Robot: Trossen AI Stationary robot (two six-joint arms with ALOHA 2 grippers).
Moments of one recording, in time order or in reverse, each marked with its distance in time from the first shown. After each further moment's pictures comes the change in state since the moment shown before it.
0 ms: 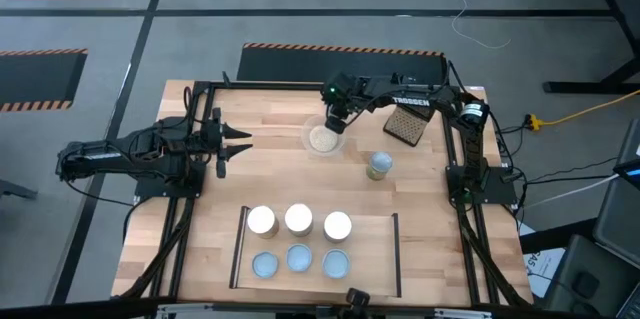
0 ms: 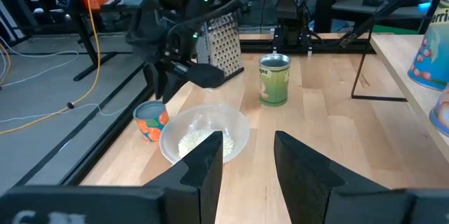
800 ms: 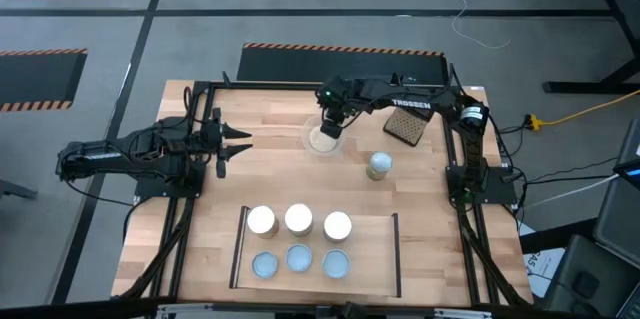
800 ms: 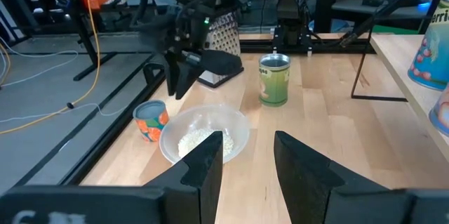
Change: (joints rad) left arm 0.000 0.000 0.000 0.000 0.000 0.000; right arm 0.063 -0.007 0.096 -0.138 -0.052 0.105
